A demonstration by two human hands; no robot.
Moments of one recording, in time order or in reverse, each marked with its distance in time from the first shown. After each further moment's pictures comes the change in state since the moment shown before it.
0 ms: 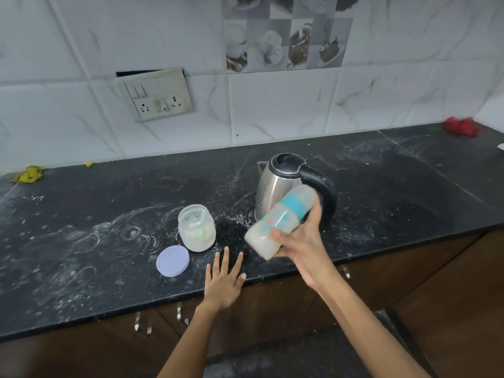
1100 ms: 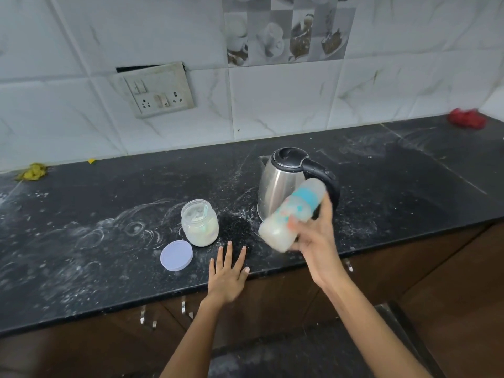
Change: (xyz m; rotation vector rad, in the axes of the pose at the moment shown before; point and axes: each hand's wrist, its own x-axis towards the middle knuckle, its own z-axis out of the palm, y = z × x) left_hand -0.003 0.000 -0.002 -0.008 0.026 0.004; right_hand -0.005 -0.003 -0.004 0.057 0.110 -0.042
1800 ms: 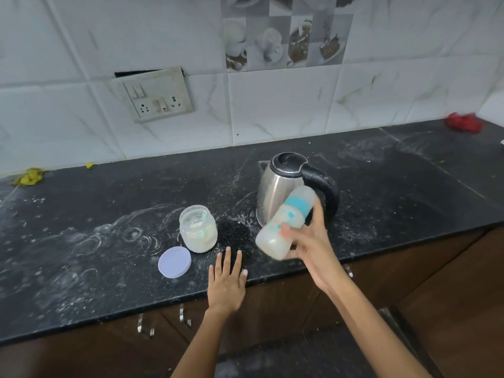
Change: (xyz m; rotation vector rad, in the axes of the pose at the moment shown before) left_hand -0.006 0.012 0.000 0.002 0.098 -0.063; right_hand 0.008 0.000 -0.007 -0.100 -0.056 0.111
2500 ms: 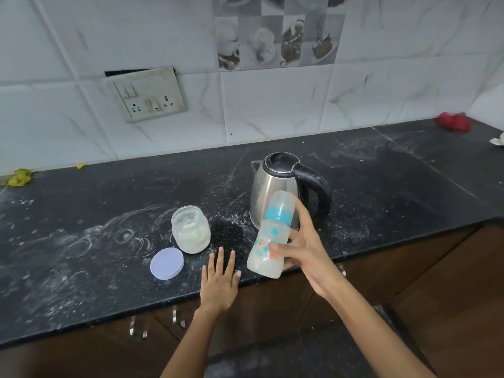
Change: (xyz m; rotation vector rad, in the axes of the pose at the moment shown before) left_hand 0.006 -0.004 -0.001 0.020 -0.045 0.007; right_hand -0.011 -0.004 -0.001 -0.104 -0.079 0.036
